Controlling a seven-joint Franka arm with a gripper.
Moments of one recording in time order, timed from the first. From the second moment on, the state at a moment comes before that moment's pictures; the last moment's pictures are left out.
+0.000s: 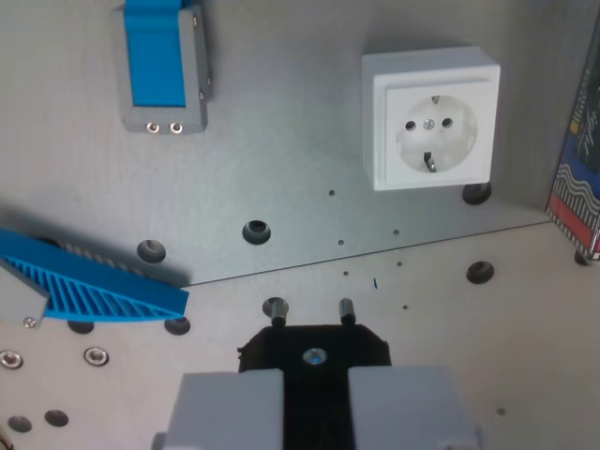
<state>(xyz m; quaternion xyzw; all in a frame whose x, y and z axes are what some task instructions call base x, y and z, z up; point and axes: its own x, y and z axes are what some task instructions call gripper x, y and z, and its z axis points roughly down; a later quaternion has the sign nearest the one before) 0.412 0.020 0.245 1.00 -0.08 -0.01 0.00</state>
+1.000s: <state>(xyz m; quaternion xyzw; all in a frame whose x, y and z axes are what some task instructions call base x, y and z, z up) 0.407 -0.012 0.176 1.00 -0.07 -0.01 0.00</state>
